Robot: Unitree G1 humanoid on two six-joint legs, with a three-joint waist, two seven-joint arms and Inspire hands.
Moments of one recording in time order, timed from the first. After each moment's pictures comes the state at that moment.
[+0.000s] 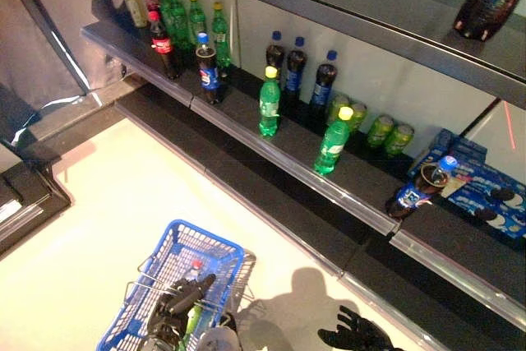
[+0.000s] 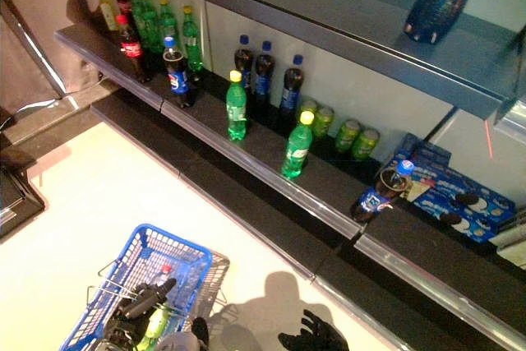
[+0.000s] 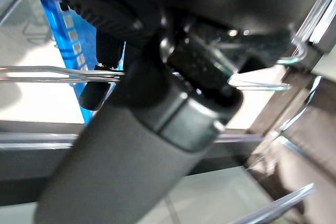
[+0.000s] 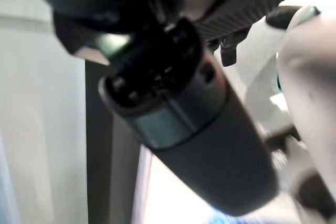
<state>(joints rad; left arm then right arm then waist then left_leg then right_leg) 0.26 0.22 0.04 0.54 -0.88 -0.06 -0.01 0.28 -0.24 0.19 0.70 0.43 0.09 -0.04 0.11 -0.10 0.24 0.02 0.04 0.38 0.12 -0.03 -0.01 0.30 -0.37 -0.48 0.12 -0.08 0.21</state>
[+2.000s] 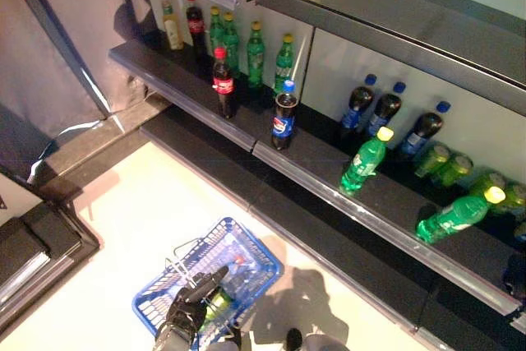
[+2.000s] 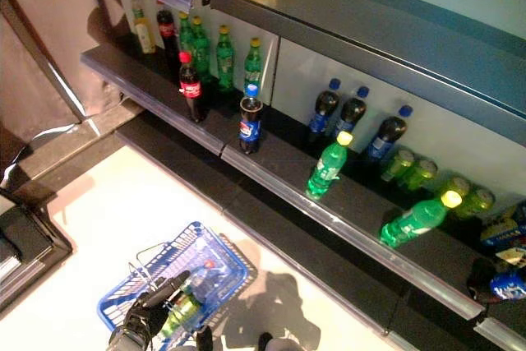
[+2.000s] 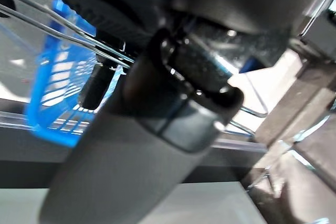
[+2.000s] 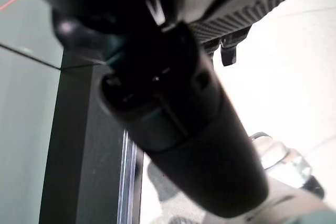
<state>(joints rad) 0.17 0.23 -0.12 0.62 -1.07 -0.09 0.06 0.15 -0.15 0.10 1.15 0.46 -0.04 -0.24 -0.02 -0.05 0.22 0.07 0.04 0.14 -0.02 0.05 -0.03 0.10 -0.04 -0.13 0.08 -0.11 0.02</state>
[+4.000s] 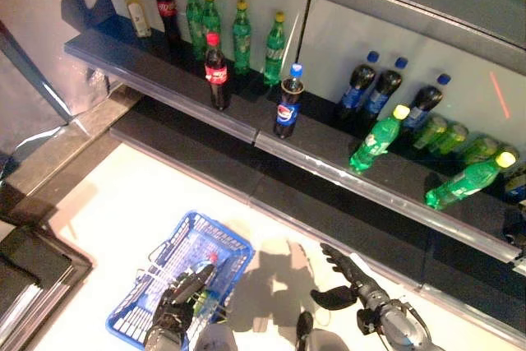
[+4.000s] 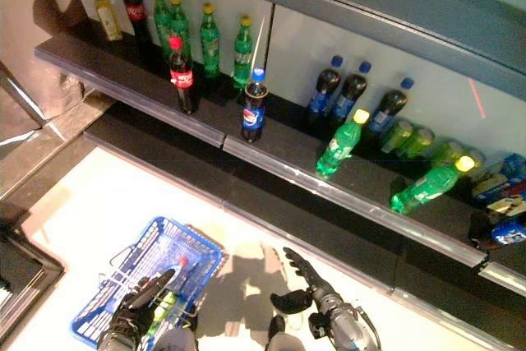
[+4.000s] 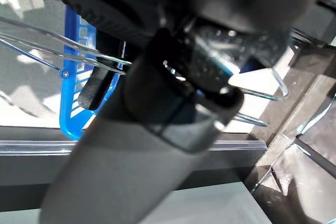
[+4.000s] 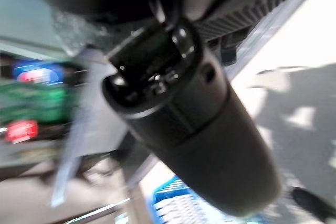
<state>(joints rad) 0.21 0.25 -0.09 0.64 -1.10 -0.12 0.04 0.24 -0.57 0.44 -0.06 0.04 0.03 -0.08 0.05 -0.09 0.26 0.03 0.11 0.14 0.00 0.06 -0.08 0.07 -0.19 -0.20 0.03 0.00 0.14</state>
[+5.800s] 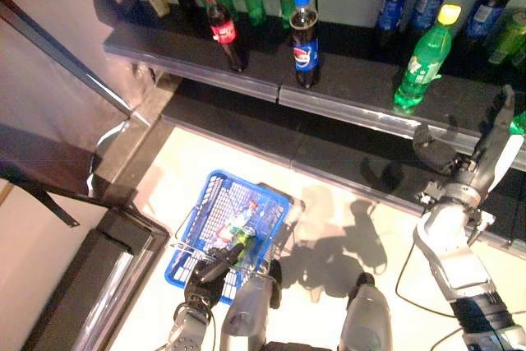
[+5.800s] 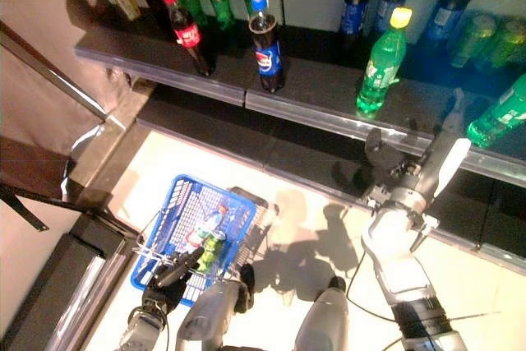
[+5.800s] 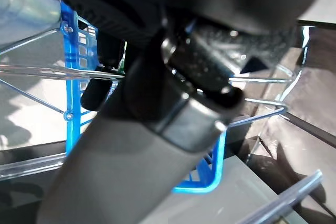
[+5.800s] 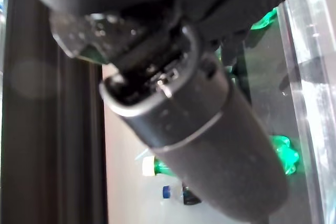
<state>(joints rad) 0.09 0.20 -0.23 0.60 -1.11 -0.18 -0.06 -0.26 -0.59 0.10 0.02 0.21 -0.04 -0.89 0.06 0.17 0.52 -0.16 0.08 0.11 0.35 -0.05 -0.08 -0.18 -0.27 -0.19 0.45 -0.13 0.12</state>
